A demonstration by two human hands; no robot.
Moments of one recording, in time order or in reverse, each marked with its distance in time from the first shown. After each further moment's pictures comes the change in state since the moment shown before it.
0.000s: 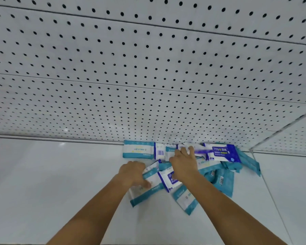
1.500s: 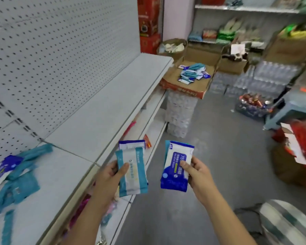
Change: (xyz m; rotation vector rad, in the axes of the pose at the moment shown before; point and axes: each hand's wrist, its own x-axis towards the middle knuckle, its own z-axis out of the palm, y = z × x) left_hand -0.256 0.465 0.214 -0.832 -0.463 0.656; right_hand -0.646 0.115 0.275 2.366 1.211 1.270
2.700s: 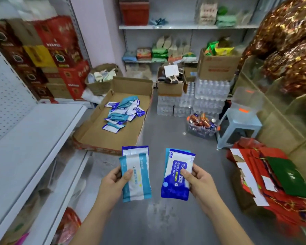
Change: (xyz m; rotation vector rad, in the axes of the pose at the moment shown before) left_hand 0.448 0.142 0.524 0.099 -0.238 0.009; right_hand 0.376 -0.333 -0.365 0.078 0.291 -0.133
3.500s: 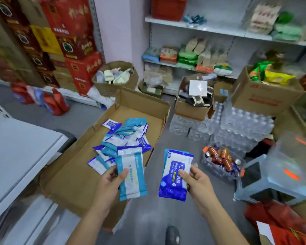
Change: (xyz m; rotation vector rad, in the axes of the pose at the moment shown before) left_hand 0.414 0.096 0.067 -0.218 0.244 -0.053; right_hand 0.459 -0.144 0.060 -0.103 -0.159 0.077
